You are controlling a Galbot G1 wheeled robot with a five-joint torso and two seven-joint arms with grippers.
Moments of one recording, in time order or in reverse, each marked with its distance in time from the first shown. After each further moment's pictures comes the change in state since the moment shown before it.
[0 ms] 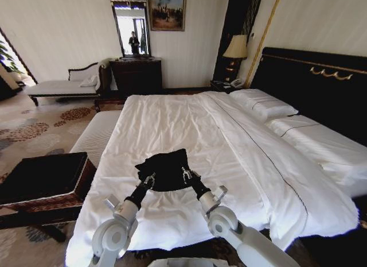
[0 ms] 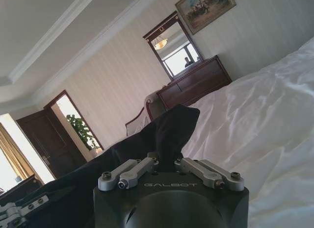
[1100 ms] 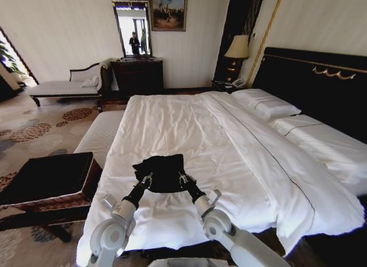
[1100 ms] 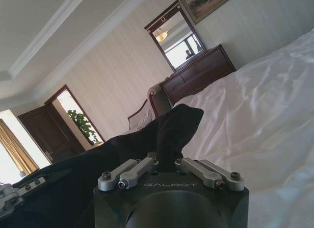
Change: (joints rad) left arm 0.000 -0.001 -0.018 0.013 -0.004 -0.007 0.004; right arm 0.003 0.046 -0.038 -0.063 -0.016 0.016 -0.016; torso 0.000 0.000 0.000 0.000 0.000
